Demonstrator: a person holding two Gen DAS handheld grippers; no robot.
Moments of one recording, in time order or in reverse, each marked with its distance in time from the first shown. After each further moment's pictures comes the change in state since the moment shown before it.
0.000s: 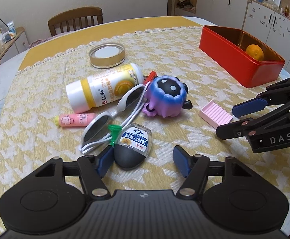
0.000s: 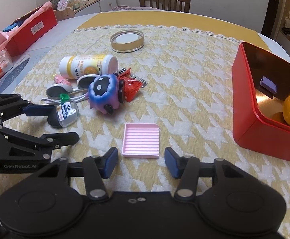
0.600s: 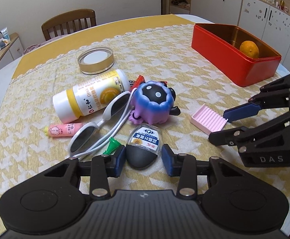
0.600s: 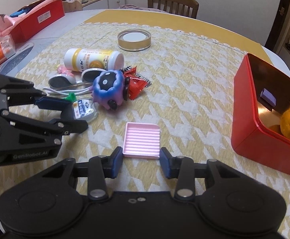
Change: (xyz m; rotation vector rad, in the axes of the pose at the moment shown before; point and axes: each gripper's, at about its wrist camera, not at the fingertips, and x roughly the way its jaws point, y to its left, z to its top) left arm 0.004 -0.015 0.011 0.032 0.009 -0.004; right arm -0.001 0.008 -0.003 -0.099 -0.006 -0.031
